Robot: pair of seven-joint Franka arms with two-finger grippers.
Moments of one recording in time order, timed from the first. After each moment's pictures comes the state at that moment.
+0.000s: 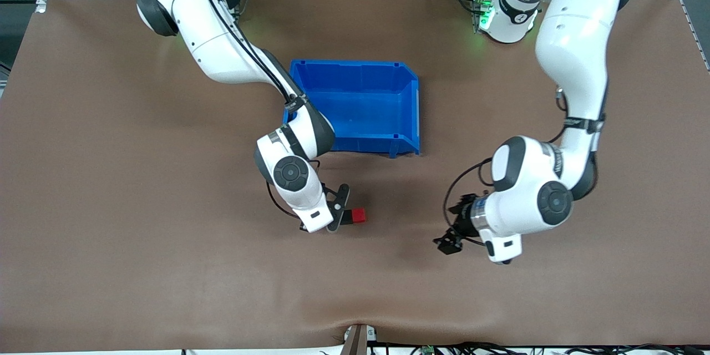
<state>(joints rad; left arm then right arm) -0.25 0.82 -0.10 -1.13 -0.18 2.01 -1.21 0.58 1.03 -0.04 -1.06 0.03 2.15 -0.75</state>
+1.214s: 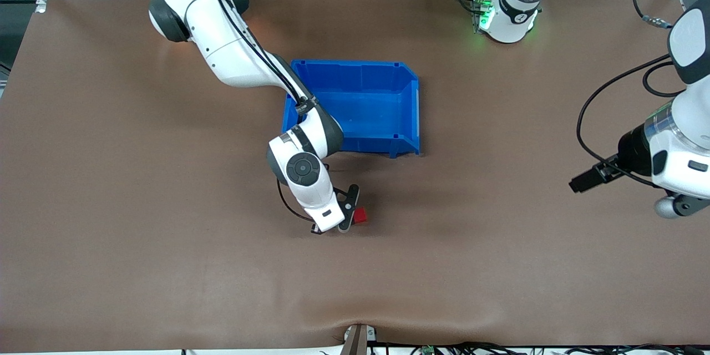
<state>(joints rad) -0.06 0.40 -0.10 -1.14 0.03 1.57 -0.47 0.61 1.10 -0.06 -1.01 0.03 2.24 -0.75</state>
